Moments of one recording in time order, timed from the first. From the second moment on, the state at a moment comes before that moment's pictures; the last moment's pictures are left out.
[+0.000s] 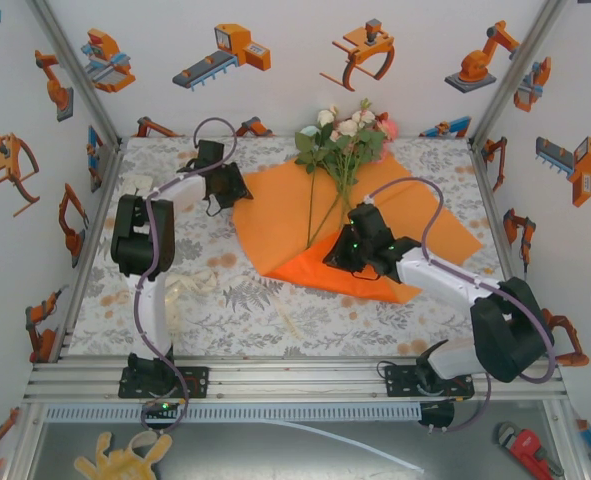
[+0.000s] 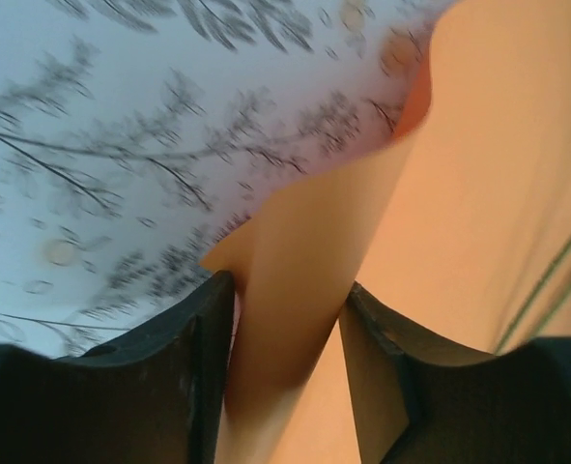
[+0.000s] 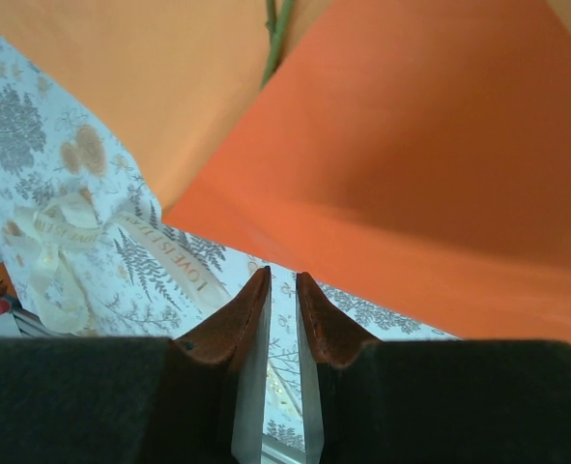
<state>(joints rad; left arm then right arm) -0.29 2.16 1.56 -0.29 0.18 -0.60 0.59 1.39 0.79 -0.23 -0.12 0.89</state>
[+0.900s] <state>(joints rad) -0.50 1.73 1.44 -0.42 0.06 -0.82 0.62 1.62 0.86 -0.23 -0.16 0.69</state>
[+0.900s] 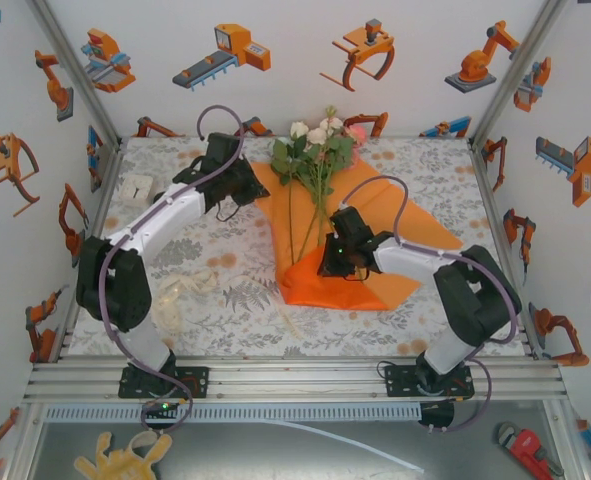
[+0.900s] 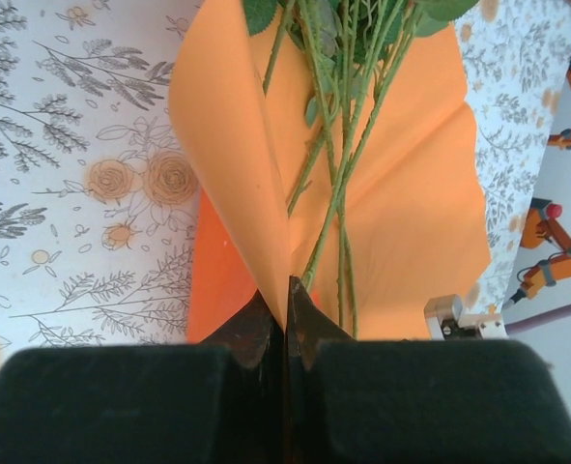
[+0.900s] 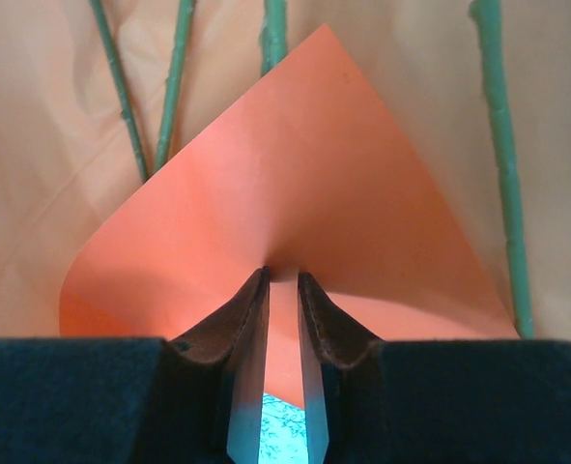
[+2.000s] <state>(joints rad) -0.69 1.87 1.55 -0.35 -0.06 -0.85 1.00 1.48 0.76 -0.10 0.18 0.90</state>
